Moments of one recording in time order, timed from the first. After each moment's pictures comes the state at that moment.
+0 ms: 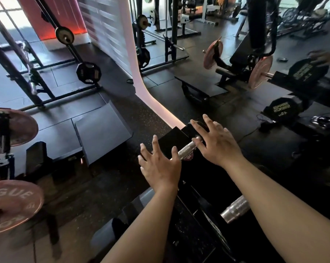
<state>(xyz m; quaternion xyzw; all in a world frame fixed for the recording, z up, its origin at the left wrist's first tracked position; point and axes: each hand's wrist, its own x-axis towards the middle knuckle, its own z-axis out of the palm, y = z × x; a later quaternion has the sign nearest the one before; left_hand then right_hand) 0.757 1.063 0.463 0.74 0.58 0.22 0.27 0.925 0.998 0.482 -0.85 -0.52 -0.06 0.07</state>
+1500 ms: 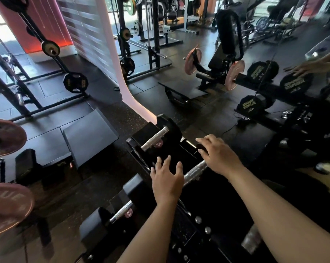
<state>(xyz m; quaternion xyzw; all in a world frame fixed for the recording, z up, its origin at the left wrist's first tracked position) 0.745 0.901 0.469 0.76 0.48 0.16 0.40 0.917 0.822 0.499 -0.86 -0.49 0.00 0.14</state>
